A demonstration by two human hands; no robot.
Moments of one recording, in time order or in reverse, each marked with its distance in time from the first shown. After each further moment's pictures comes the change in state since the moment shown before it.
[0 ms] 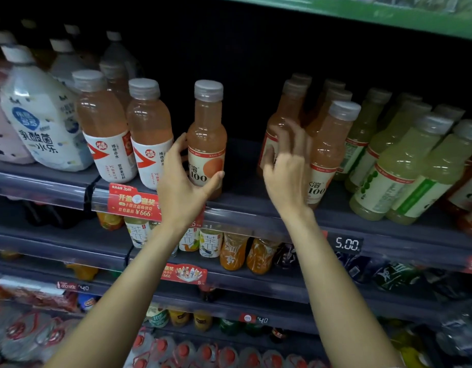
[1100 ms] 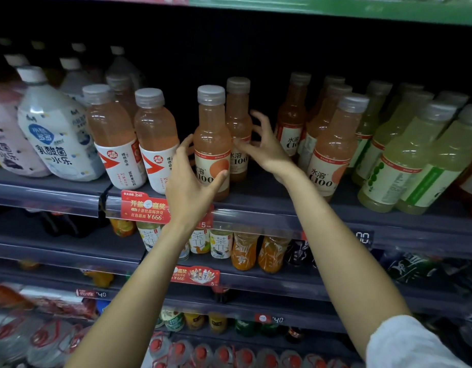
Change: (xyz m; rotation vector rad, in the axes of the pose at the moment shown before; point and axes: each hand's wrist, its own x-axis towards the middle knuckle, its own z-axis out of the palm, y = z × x) left_hand 0.008 0.004 -0.003 0.079 -0.005 0.013; right_hand 0.040 -0.010 0.028 0.750 -0.641 0.447
